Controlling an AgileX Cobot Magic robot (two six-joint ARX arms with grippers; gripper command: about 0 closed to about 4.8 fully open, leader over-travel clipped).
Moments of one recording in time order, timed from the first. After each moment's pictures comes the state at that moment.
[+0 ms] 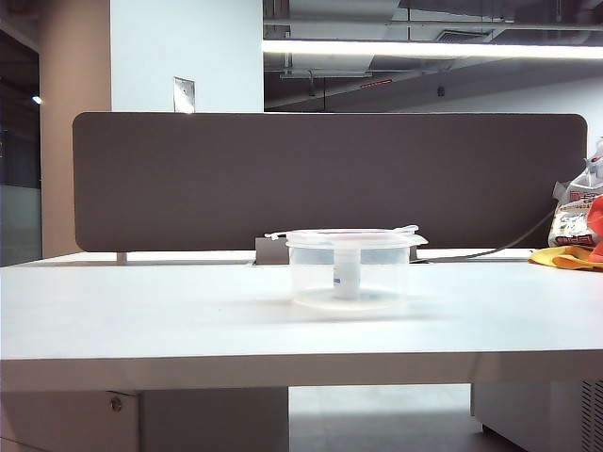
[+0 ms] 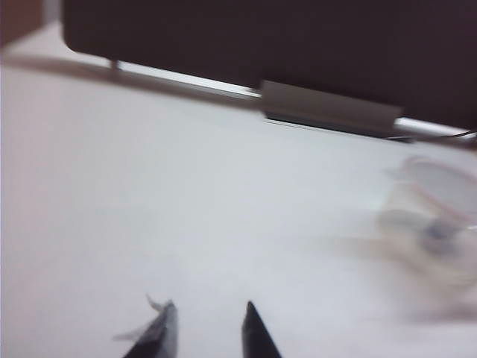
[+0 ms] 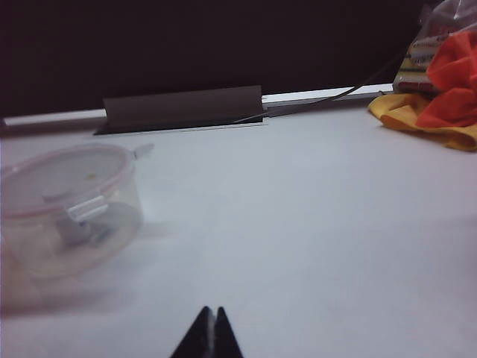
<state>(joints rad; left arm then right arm) 0.05 0.00 0.01 -0.04 0.22 -0.27 -0.02 0.00 0.01 -0.01 -0.13 0.17</state>
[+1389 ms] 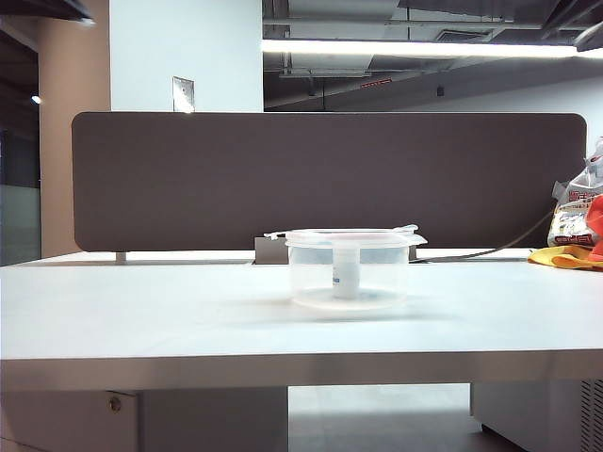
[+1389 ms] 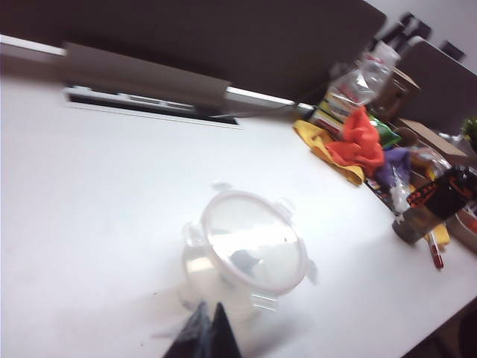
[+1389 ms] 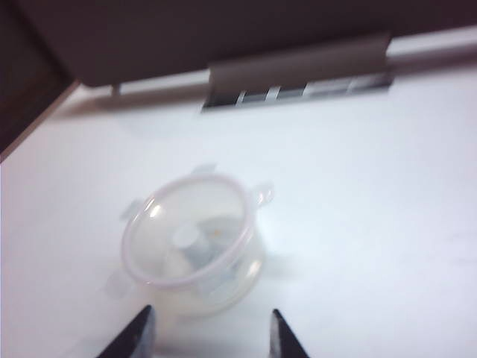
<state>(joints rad) -0.06 0.97 0.85 -0.09 0.56 -0.39 0.03 0.97 0.82 -0.16 -0.41 0.26</state>
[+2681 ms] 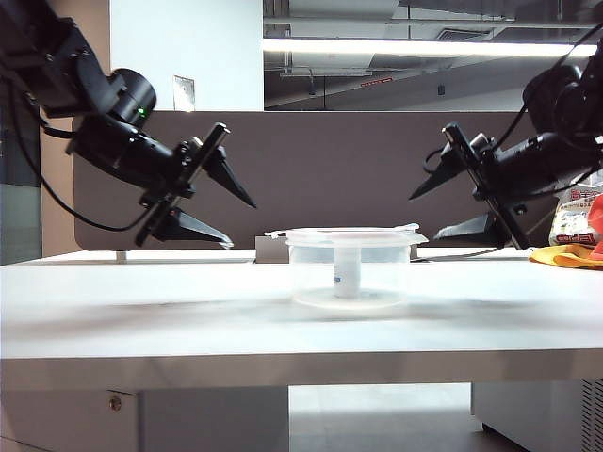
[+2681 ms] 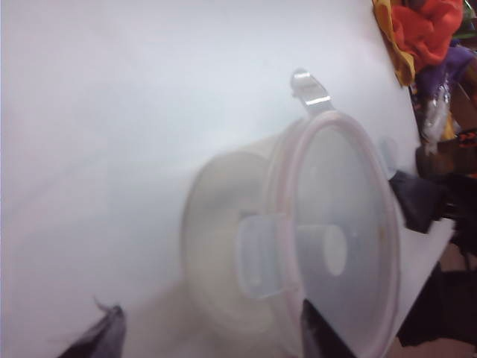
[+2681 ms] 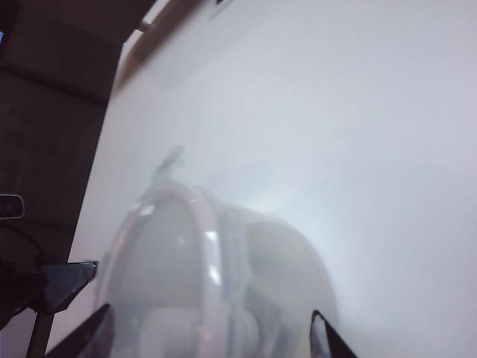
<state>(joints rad) -0.20 2.01 1.44 -0.13 0.72 -0.55 0.05 1.98 1.26 0.22 -0.76 0.71</state>
